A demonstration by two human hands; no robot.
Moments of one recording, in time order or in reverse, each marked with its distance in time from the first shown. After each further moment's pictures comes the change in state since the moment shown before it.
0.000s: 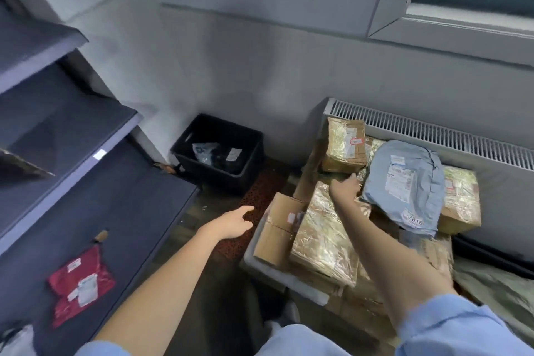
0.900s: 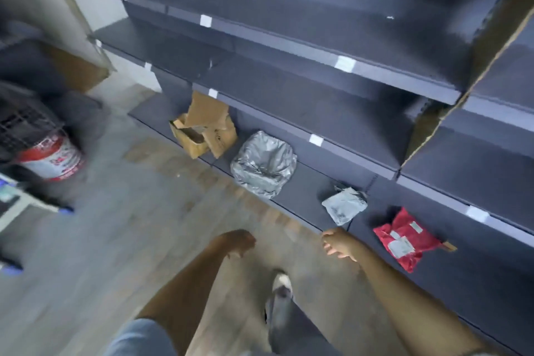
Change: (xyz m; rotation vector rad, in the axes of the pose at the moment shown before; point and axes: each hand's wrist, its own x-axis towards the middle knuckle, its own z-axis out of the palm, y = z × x) left_hand -0.566 -0.637 0.302 -1.284 0.633 -0.915; right_hand -0.775 0.243 0.457 -1.540 -1.511 -0.966
